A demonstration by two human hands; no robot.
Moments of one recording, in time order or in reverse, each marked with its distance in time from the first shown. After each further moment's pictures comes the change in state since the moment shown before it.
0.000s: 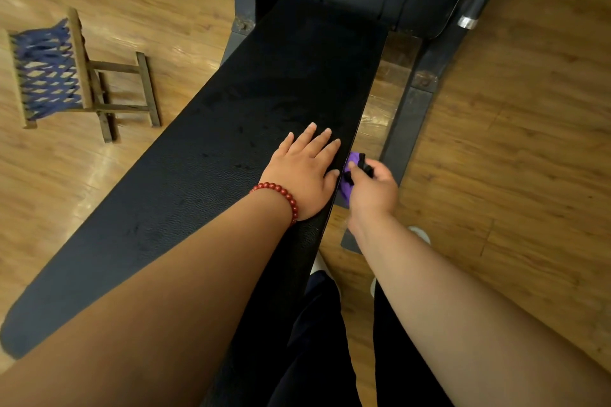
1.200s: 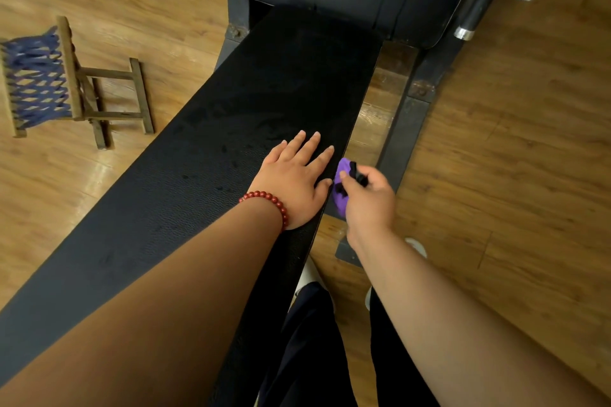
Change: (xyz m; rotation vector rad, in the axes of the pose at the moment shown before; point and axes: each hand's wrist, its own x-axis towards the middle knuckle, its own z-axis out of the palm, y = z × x) left_hand 0.031 -0.002 0.001 0.075 -0.028 -0.021; right_hand 0.027 -0.015 -0.005 -0.128 -0.113 -0.083
